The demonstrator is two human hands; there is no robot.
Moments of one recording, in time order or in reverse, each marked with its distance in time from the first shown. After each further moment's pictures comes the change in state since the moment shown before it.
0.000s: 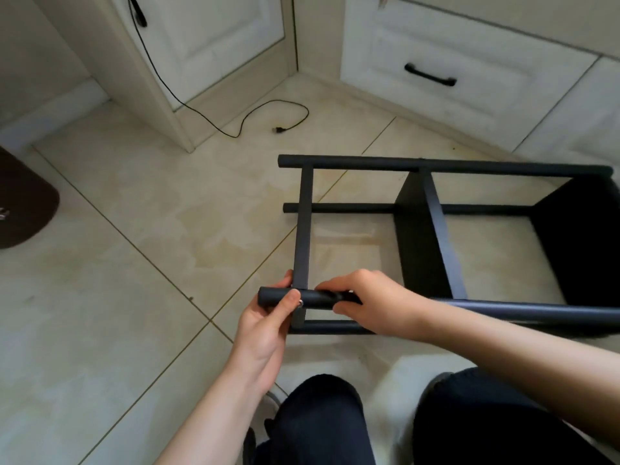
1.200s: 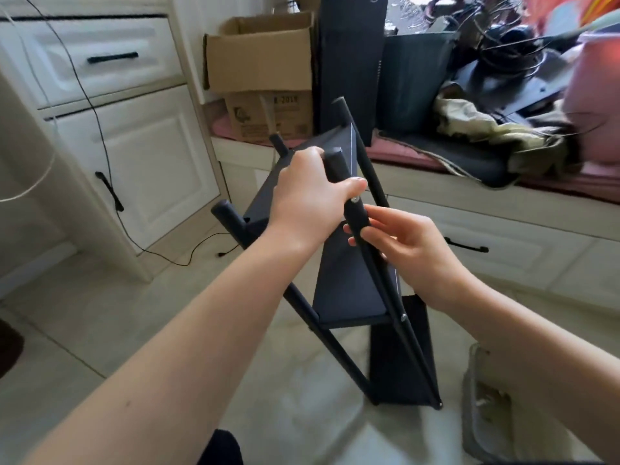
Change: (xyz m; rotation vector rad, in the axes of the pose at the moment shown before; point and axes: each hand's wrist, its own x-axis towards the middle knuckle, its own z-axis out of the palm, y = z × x) left_hand -0.222 0.178 0.326 1.057 -0.312 0.902; right_hand -0.268 -0.056 -0.170 0.592 0.967 -0.320
